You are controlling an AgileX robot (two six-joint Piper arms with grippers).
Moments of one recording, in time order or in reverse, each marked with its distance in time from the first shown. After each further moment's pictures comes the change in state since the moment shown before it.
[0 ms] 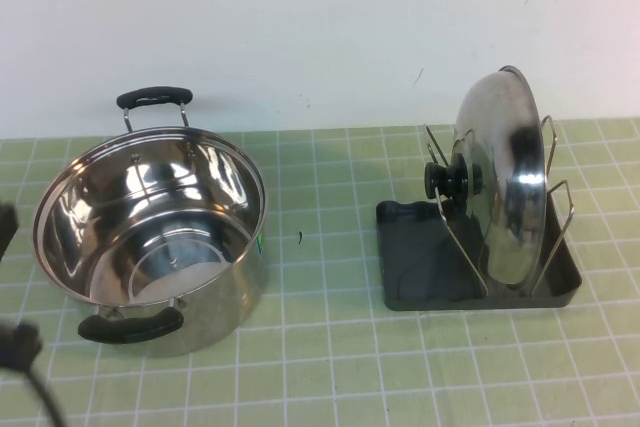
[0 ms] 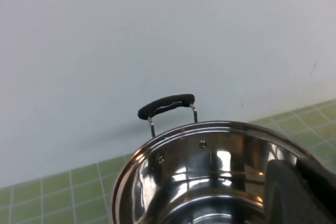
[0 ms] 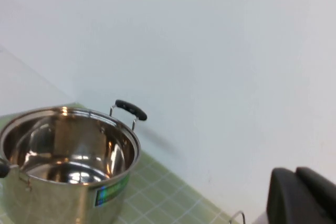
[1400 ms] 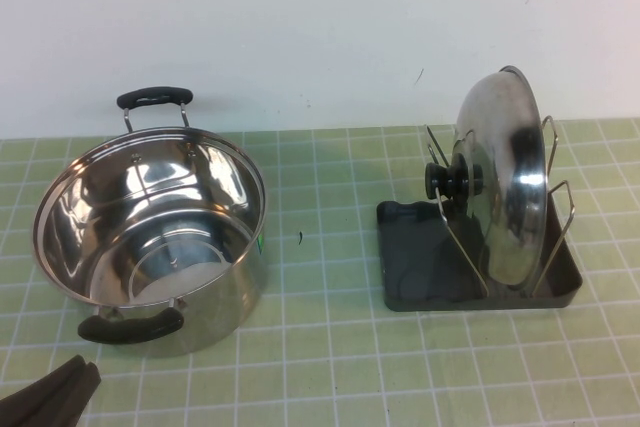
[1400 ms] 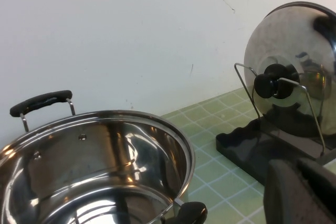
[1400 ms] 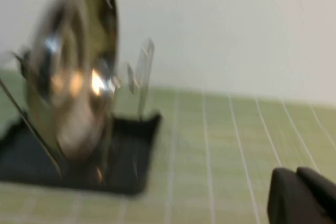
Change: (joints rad) right arm -0.055 -0.575 0.583 -1.312 -0.431 1.455; left arm 0.000 -0.430 0.269 0.016 -0.267 -0.089
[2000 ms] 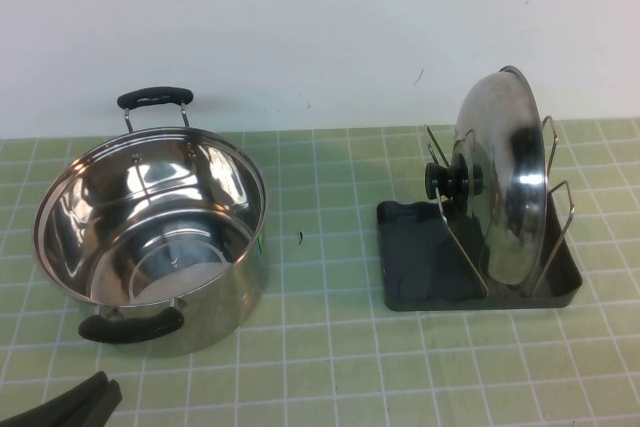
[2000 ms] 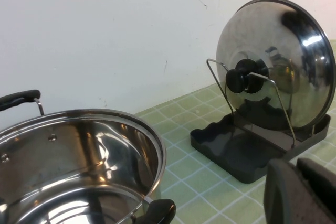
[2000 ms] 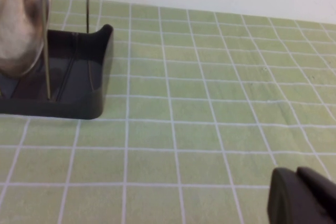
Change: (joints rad) right arm -0.054 -0.104 0.050 -0.290 0.232 0.272; left arm 0.001 -0.001 0.000 0.001 -0.074 -0.002
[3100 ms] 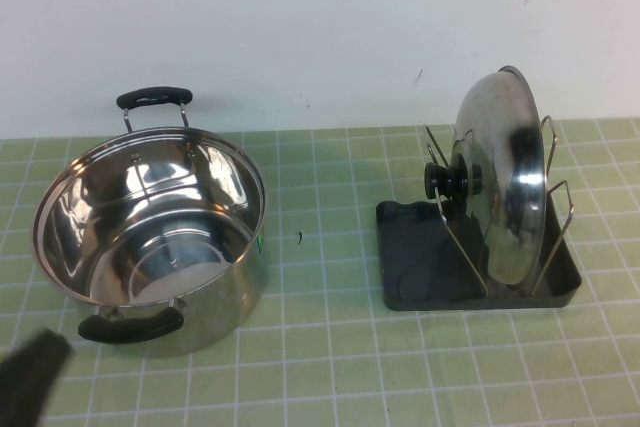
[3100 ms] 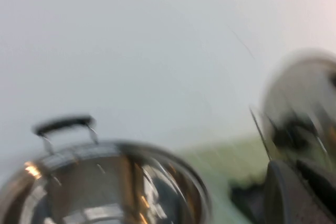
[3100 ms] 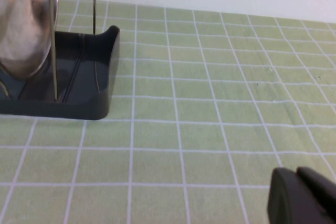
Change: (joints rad) right arm 0.012 0.000 0.000 0.006 0.000 0.005; left arm 0.000 -0.002 0.007 -0.129 0.118 0.026
